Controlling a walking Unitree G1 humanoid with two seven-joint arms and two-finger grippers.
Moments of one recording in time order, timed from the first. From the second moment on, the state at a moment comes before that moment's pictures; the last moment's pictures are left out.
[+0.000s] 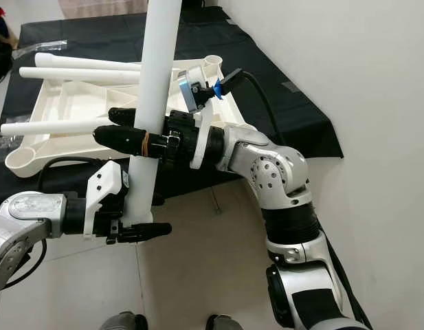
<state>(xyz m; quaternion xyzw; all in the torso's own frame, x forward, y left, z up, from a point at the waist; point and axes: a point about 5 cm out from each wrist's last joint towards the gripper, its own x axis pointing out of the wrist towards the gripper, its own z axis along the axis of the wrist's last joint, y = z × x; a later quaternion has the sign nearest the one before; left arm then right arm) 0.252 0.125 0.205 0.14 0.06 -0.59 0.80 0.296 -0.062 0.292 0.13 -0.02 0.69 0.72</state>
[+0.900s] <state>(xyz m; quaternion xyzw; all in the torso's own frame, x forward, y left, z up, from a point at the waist) 0.248 0.127 0.201 0.14 0.10 -0.58 0.80 0.295 -0.060 0.289 0.12 -0.01 0.69 0.71</state>
